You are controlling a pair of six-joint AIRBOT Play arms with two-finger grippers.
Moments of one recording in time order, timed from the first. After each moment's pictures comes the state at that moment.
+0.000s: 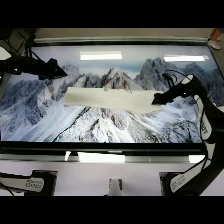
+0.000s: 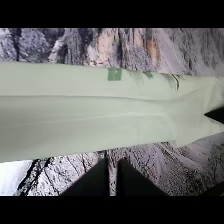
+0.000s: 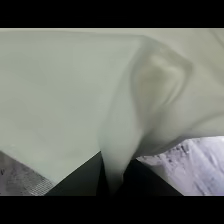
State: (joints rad) left arm 0.02 -1.58 1.72 0.87 -1.30 -1.44; right arm -0.16 -1.86 1.54 -1.02 1.27 1.02
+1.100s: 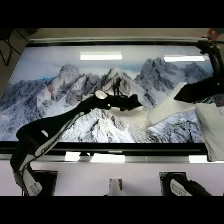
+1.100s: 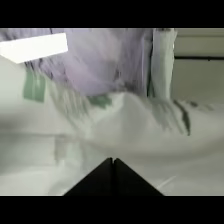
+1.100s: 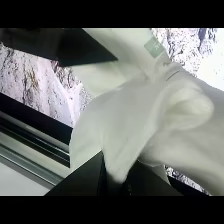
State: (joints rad) left arm -0.64 -1.94 1.61 0.23 -0.72 -1.32; right arm -0.14 -1.17 1.54 -1.14 1.68 1.15
